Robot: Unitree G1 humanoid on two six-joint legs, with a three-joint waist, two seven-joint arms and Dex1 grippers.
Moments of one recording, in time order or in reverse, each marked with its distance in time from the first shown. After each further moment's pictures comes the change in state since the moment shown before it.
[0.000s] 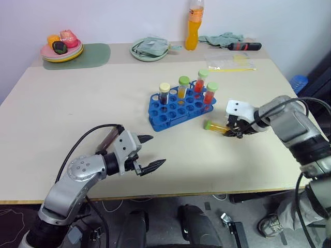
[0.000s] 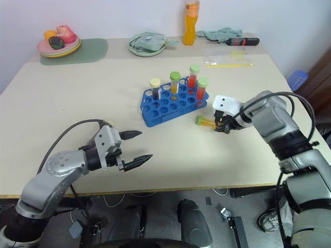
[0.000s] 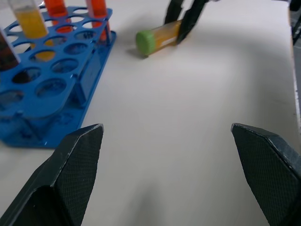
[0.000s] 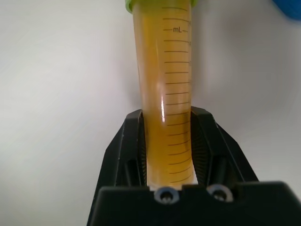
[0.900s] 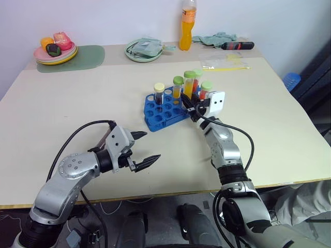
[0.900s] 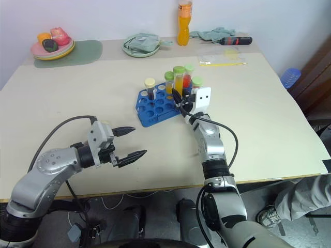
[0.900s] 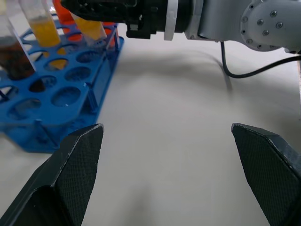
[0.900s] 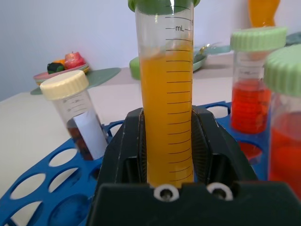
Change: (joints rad) left arm -0.014 0.021 0.061 -0.018 -0.043 0.036 0.012; right arm 0.054 0.848 -0.423 0.353 0.214 -0.599 -0.831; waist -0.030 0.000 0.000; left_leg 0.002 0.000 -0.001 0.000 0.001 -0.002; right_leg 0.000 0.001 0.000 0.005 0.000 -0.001
